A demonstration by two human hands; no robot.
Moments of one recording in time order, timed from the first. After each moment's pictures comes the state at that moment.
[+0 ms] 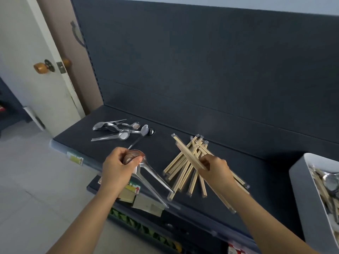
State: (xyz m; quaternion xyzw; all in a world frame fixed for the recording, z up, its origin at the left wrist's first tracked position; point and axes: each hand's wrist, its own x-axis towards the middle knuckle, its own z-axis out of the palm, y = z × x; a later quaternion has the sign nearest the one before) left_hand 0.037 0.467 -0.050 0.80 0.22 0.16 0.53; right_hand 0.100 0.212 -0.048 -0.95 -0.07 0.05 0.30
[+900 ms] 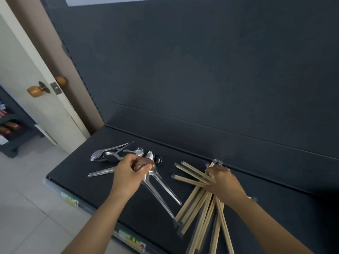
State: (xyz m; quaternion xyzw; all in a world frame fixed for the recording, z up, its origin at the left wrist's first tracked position) left_hand 0.183 0.498 -0.065 0.82 0.21 0.11 0.51; right_hand 0.241 0.232 -0.104 -0.96 -0.14 0.10 0.20
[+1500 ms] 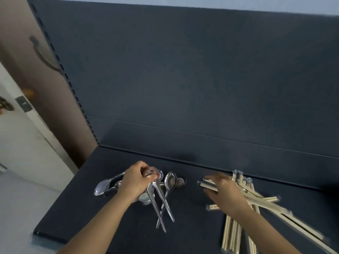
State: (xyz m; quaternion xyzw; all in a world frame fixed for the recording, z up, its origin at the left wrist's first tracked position) left_hand 0.287 0.626 -0.102 0.90 0.07 -0.03 0.43; right_hand 0.246 0.355 -0.092 -0.97 -0.05 0.01 0.22
